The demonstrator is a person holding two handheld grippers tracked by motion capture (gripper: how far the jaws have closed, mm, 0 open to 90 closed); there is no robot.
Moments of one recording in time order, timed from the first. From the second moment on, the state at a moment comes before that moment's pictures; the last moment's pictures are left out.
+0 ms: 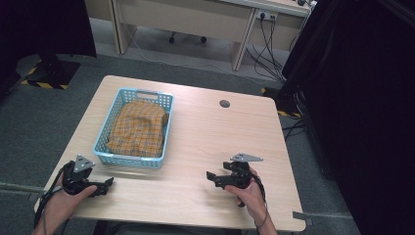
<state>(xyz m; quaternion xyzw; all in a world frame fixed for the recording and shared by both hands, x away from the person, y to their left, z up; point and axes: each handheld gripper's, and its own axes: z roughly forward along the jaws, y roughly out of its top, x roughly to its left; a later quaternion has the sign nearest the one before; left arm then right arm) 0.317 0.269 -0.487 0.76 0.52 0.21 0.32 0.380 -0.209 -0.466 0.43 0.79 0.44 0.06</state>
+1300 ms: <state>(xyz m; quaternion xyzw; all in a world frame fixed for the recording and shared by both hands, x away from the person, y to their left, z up) 0.317 0.269 -0.487 0.76 0.52 0.21 0.32 0.360 -0.223 -0.472 0.44 0.79 0.43 0.07</state>
